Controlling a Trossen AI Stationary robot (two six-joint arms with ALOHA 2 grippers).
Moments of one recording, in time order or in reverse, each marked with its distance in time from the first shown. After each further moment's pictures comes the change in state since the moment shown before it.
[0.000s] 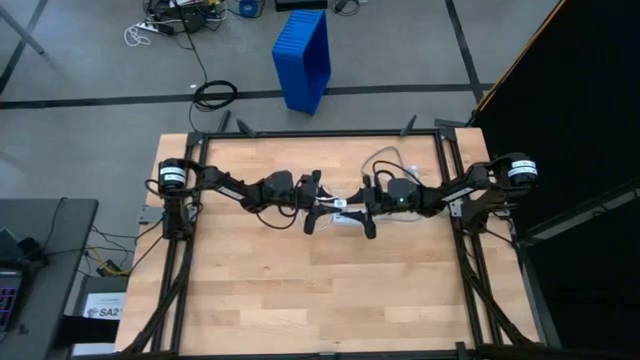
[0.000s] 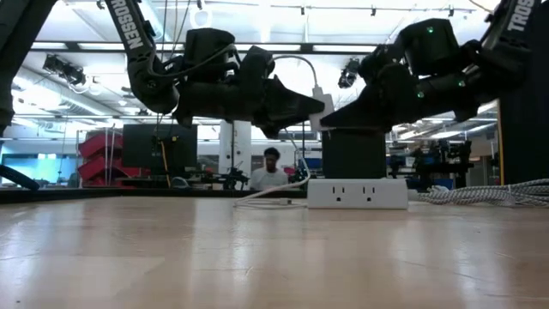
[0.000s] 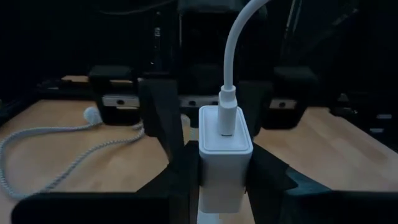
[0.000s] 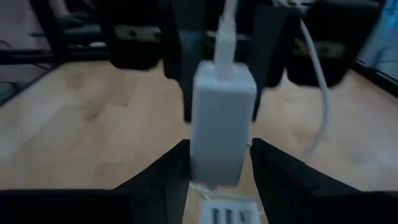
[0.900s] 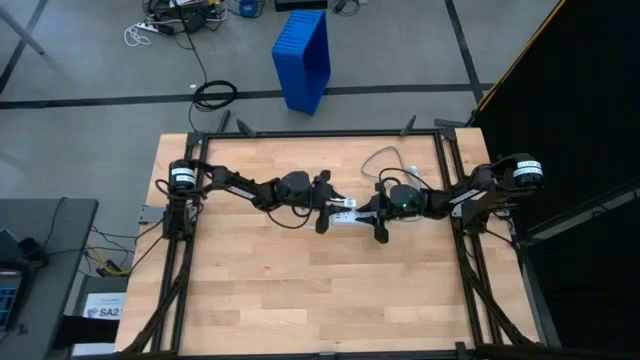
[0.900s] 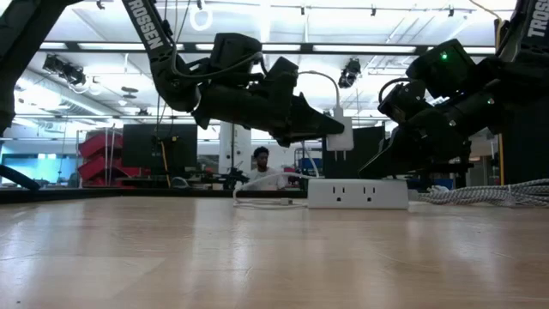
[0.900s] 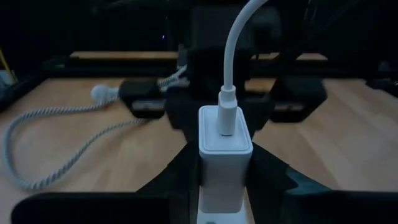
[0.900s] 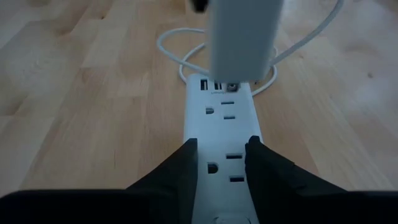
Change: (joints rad) left arm -0.010 0.069 0.144 -0.178 -0.076 0.071; right arm -0.004 -0.035 -0.134 -0.178 0.070 0.002
